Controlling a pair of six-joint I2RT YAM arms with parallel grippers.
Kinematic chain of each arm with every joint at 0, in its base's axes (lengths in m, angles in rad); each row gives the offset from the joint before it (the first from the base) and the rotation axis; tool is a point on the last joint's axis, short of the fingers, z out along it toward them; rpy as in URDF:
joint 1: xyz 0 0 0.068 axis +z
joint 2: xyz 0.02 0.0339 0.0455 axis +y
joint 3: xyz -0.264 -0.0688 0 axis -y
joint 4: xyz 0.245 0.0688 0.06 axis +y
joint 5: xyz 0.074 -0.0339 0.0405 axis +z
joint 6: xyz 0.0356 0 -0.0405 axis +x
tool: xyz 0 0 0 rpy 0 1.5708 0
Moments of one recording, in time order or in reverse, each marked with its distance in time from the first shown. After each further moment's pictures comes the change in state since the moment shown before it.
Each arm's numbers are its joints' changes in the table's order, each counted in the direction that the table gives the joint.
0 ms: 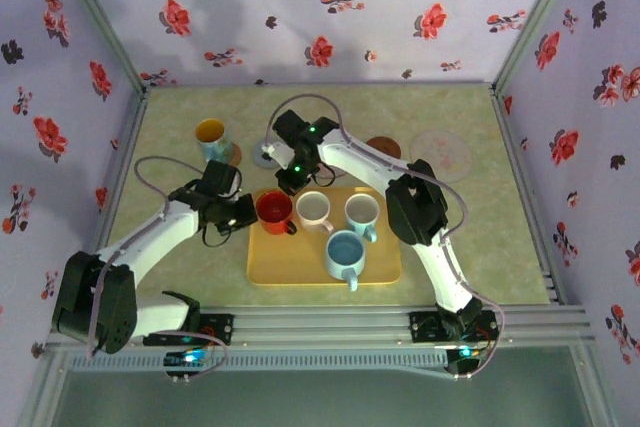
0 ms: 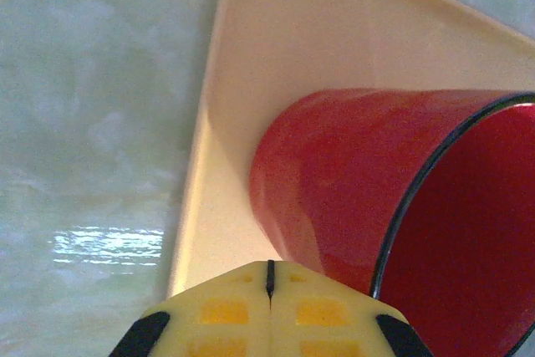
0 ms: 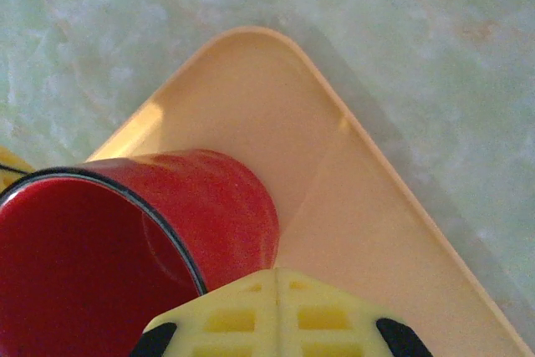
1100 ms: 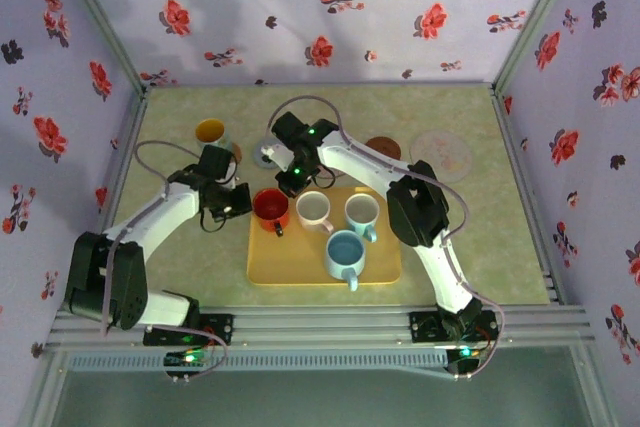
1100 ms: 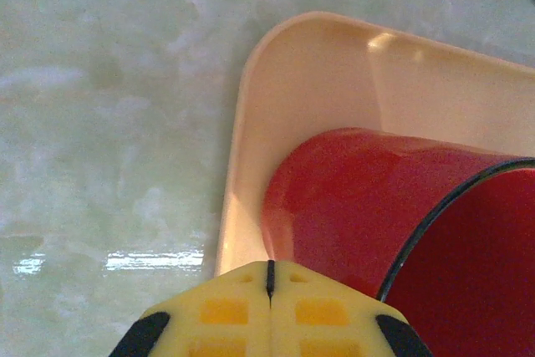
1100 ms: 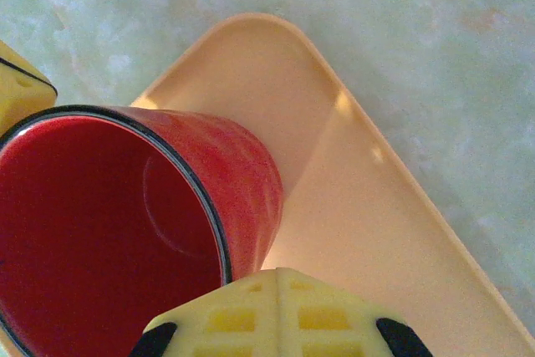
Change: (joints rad) left arm 0.069 0.127 0.128 0.061 0.001 0.152; right arm 0.012 -0.022 -0.025 -0.002 -0.031 -0.001
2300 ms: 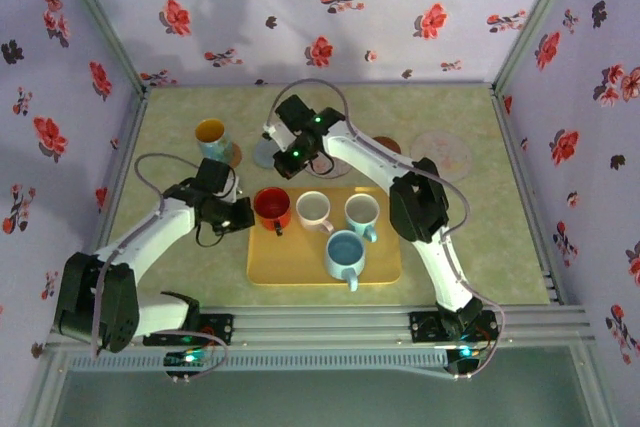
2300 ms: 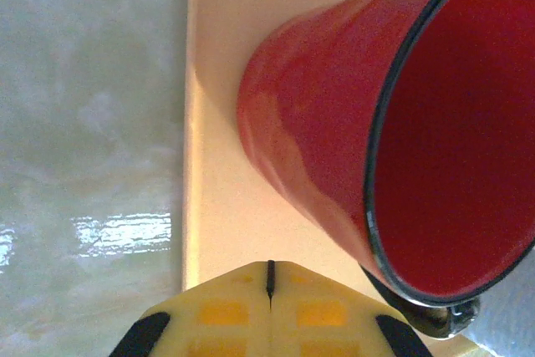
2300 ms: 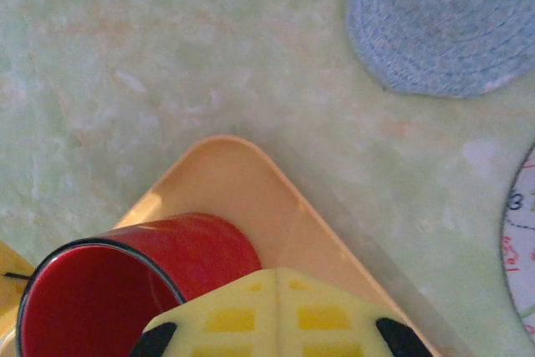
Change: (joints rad) left arm -0.026 -0.120 -0.118 0.016 -0.101 0.020; right arm -0.052 0.045 0.105 -0.078 0.035 0.083
